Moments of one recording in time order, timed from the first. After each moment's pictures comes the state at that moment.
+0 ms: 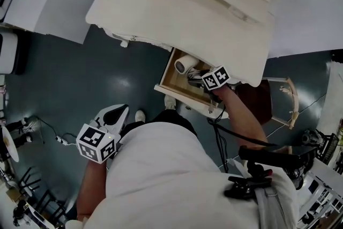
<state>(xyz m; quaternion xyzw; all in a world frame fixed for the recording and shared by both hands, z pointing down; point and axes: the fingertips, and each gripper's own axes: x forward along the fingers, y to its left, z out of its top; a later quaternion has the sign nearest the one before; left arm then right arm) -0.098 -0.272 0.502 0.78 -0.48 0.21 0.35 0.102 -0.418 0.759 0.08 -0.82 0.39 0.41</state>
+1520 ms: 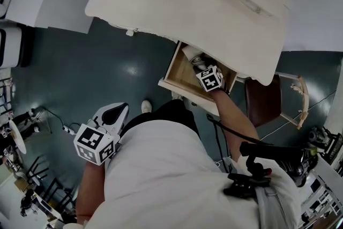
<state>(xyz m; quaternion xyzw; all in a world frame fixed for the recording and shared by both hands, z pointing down) -0.105 -0.287 0.514 0.76 -0.47 0.26 0.37 0.099 -0.472 0.830 0.25 -0.84 0.17 0.46</state>
